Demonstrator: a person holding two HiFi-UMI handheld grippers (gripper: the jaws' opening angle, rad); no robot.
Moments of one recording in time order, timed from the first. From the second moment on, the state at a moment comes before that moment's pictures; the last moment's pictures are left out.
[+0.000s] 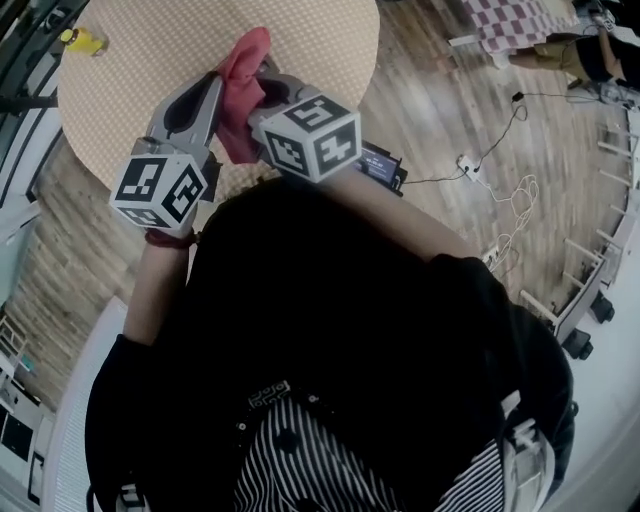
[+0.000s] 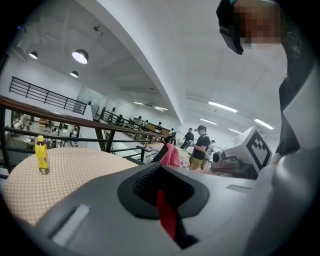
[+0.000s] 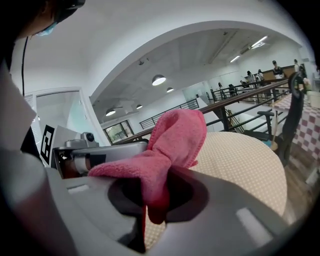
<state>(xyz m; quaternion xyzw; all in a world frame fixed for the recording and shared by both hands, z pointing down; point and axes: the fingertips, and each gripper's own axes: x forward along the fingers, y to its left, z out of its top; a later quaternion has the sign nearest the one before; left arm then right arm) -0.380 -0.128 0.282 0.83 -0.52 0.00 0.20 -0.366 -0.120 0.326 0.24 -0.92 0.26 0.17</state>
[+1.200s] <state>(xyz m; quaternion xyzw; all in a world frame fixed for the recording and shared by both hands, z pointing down) -0.406 -0.218 0.442 0.79 -0.50 0.12 0.33 -0.397 -0.197 0.480 0.22 -0.87 0.37 0.24</state>
